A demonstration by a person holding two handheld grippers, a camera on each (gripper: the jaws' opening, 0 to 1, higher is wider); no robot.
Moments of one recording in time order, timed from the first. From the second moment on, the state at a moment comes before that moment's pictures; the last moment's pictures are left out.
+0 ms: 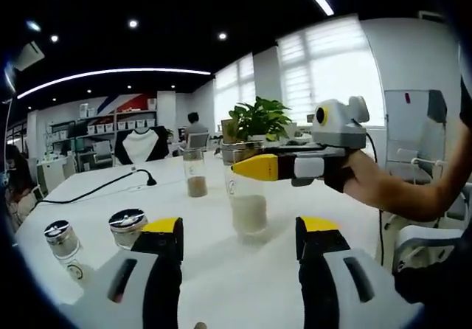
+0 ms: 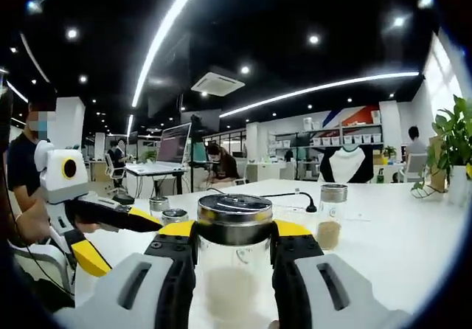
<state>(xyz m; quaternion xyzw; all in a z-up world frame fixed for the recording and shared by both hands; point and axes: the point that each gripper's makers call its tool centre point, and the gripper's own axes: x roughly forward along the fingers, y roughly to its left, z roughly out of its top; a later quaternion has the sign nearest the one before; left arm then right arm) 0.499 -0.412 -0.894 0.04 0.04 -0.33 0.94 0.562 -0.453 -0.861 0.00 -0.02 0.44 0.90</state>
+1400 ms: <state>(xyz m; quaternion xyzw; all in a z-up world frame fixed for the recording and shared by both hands) 0.490 -0.421 -0.899 0.04 0.04 -0.36 0.93 0.486 -0.397 -0.859 0.00 -0.01 0.55 0.84</state>
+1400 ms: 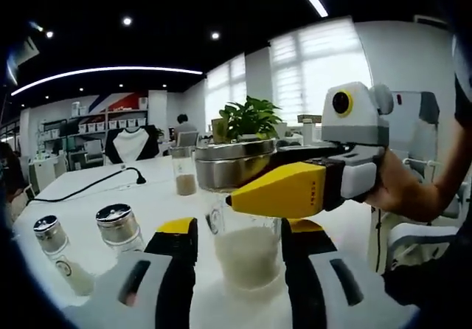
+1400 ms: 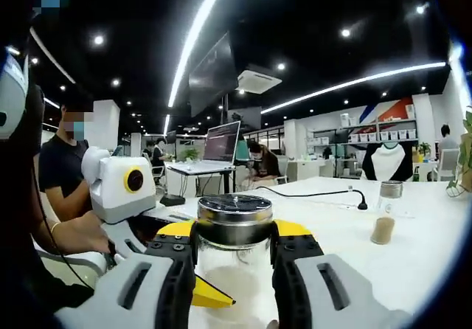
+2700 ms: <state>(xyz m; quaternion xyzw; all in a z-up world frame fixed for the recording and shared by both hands) 0.489 -0.436 -0.893 0.03 0.02 -0.38 0.93 0.471 -0.394 -0.853 0.02 0.00 0.54 0.84</state>
